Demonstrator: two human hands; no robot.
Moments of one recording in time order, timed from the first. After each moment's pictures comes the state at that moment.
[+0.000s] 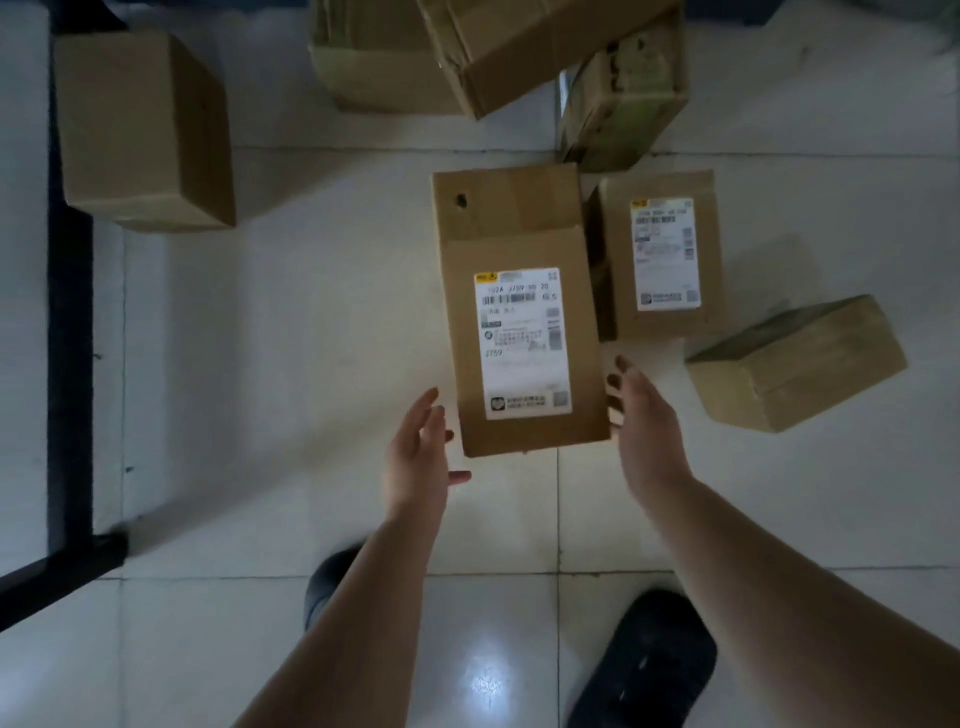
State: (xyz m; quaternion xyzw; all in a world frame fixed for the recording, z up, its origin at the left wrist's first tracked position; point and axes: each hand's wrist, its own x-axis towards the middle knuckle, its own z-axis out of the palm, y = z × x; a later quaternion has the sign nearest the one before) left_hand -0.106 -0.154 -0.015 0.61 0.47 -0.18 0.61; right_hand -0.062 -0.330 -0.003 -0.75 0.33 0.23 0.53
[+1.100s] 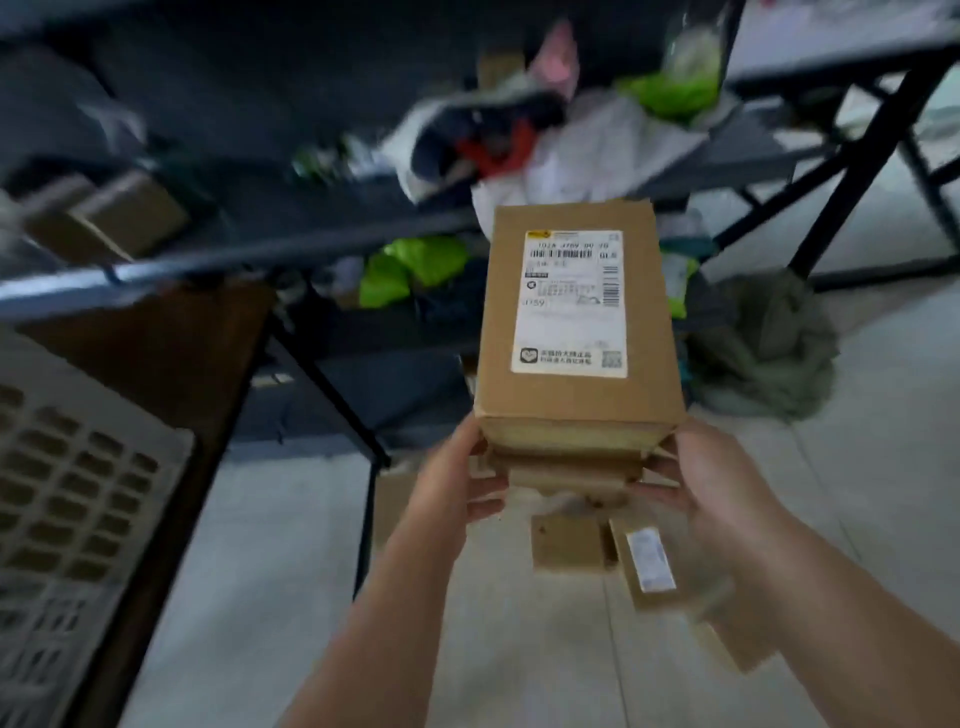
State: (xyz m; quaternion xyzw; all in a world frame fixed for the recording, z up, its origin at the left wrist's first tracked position) left_hand 0.034 -0.092 0.588 0.64 0.32 -0.14 0.69; right_hand 0.053 -0.291 0.596 -0.60 0.27 0.13 0.74
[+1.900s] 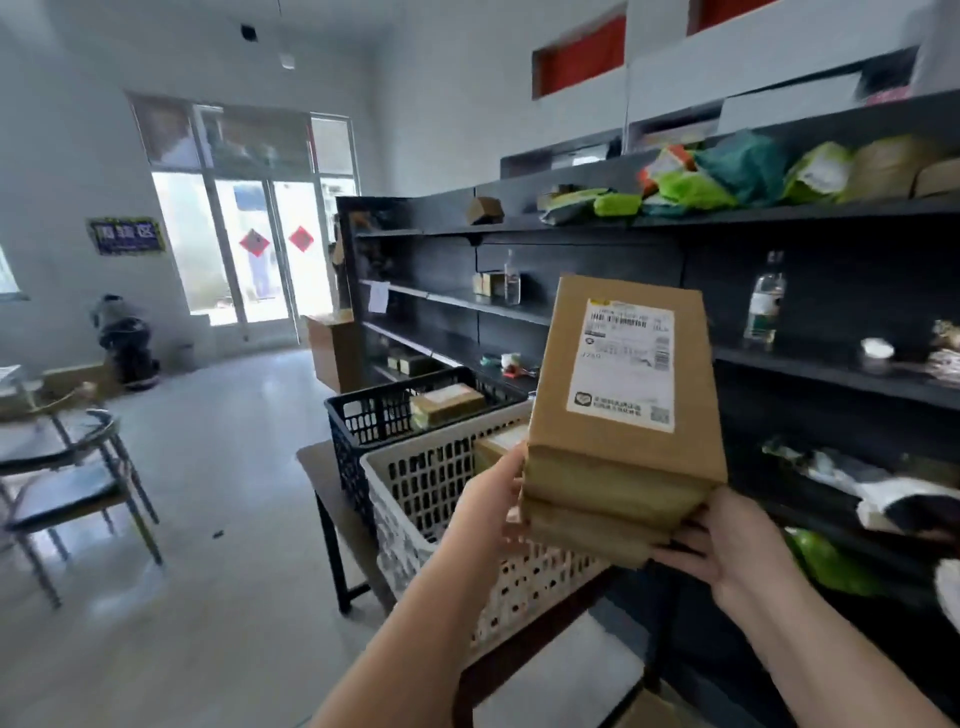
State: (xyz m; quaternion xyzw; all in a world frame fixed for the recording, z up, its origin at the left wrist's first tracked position) left_hand -0.344 0.040 0.947 0.54 0.40 0.28 0.68; right_hand -0.189 -0.064 0.920 -0.57 -0.15 0.31 0.74
